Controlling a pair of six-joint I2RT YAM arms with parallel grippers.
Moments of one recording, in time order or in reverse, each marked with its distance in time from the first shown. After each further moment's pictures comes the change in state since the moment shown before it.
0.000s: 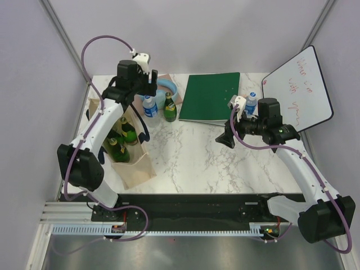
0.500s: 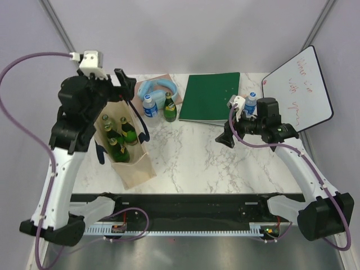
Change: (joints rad) left arm 0.017 -0.518 -0.002 -0.100 0.000 -0.161; right arm -0.001 0.016 0.000 0.000 0.005 0.000
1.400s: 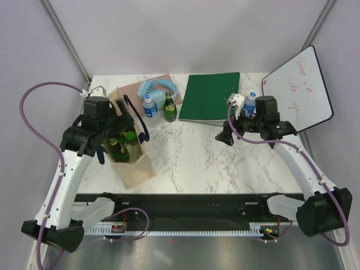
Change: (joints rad) left arm 0.003 -0.112 -0.245 -0.449 -0.183 -0.395; right arm -0.002 0.045 0.020 0.000 0.029 0.011
